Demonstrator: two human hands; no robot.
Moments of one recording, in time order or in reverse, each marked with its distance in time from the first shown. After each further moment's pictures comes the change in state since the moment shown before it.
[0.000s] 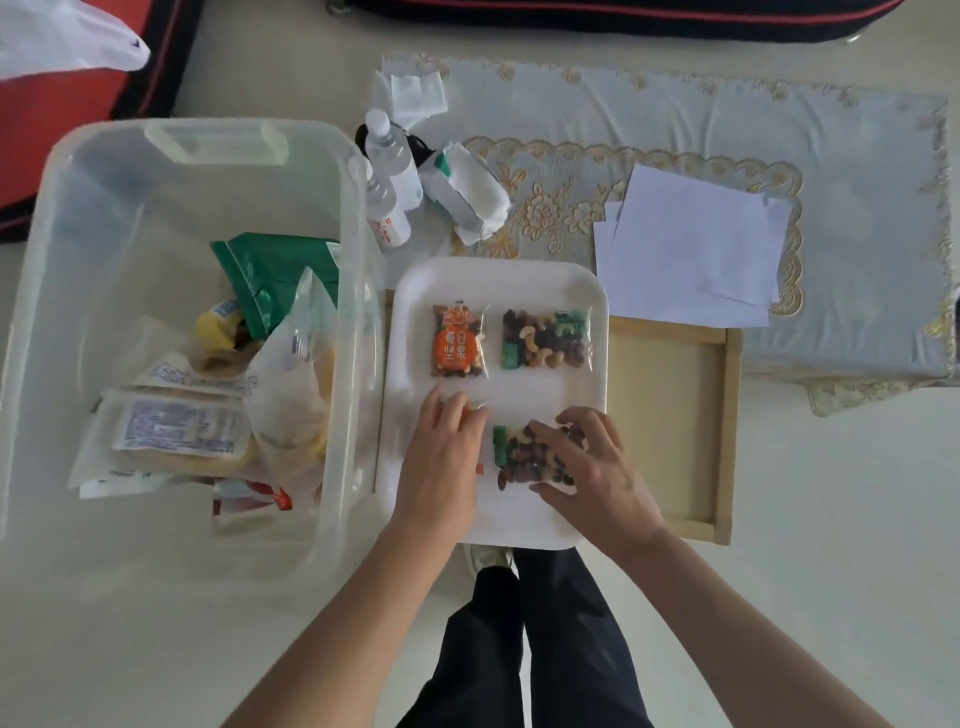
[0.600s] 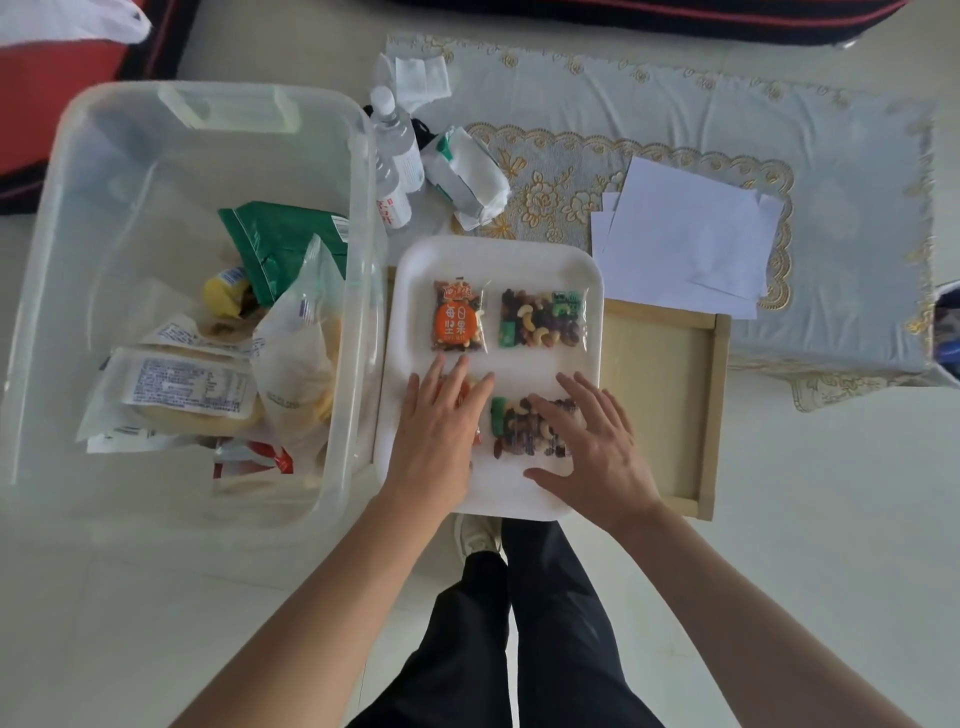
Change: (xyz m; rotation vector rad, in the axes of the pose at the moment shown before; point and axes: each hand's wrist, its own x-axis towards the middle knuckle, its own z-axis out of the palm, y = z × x) left_hand -0.005 -0.004 -0.001 0.122 -0.039 0.058; right_hand -0.006 0.001 -0.010 -0.139 -0.105 0.013
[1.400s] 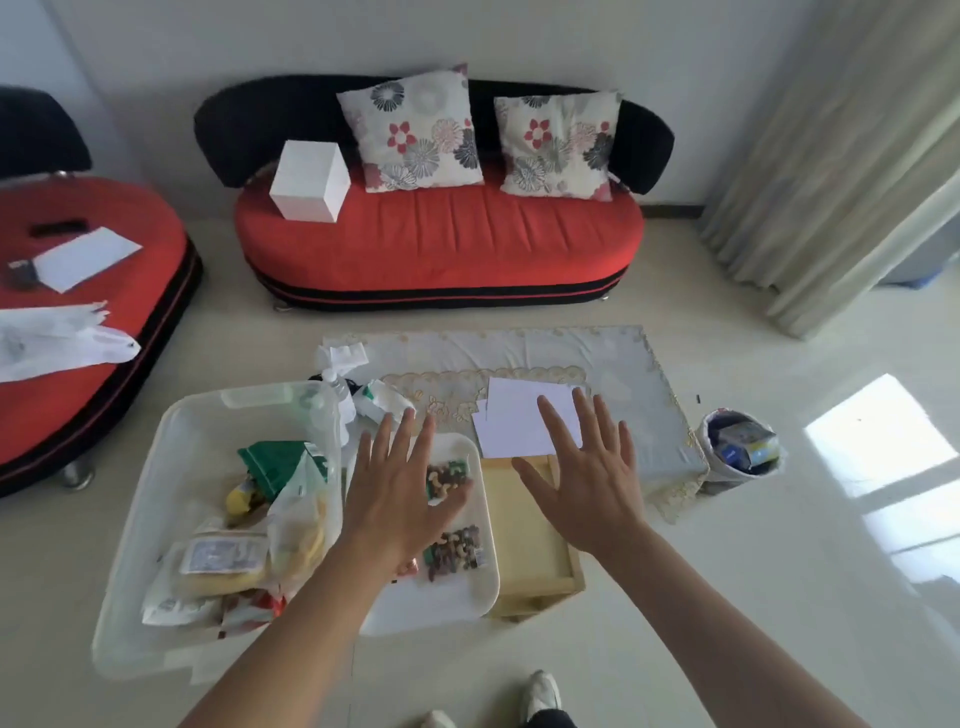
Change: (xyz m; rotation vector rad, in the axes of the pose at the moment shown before) left_hand -0.071 0.076 -0.195 0.115 0.316 0.174; right_hand -0.083 -0.091 -0.264 -0.219 0.360 0.392
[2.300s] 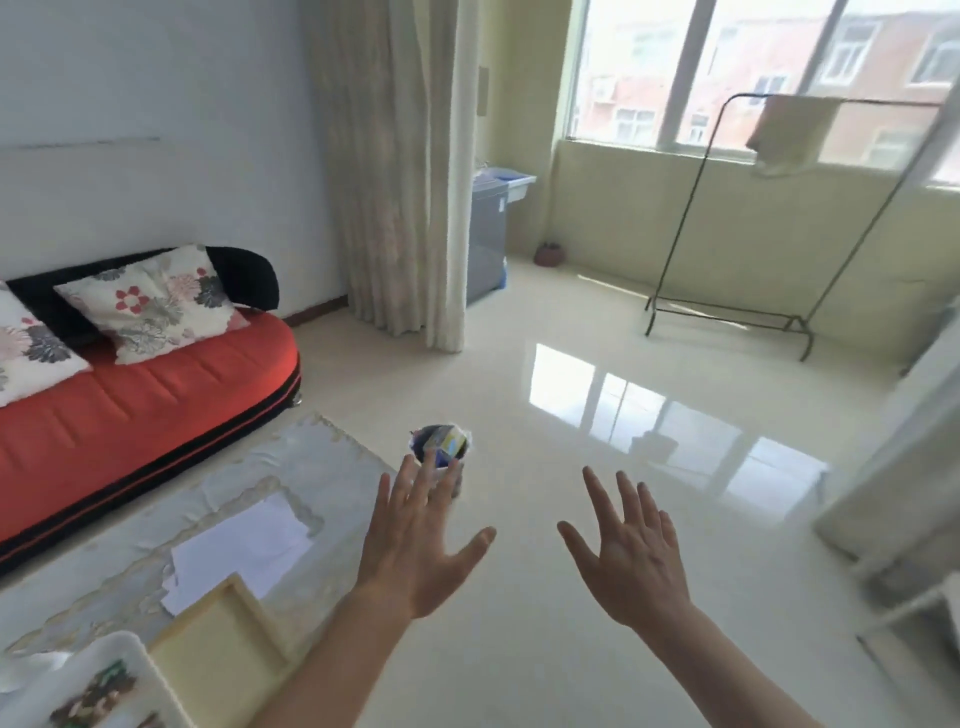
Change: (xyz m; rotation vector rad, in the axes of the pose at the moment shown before) left_hand -0.148 0.435 -0.021 -0.083 0.015 0.839; right_hand -0.415 0.270 -0.150 -0.014 0.162 0.950
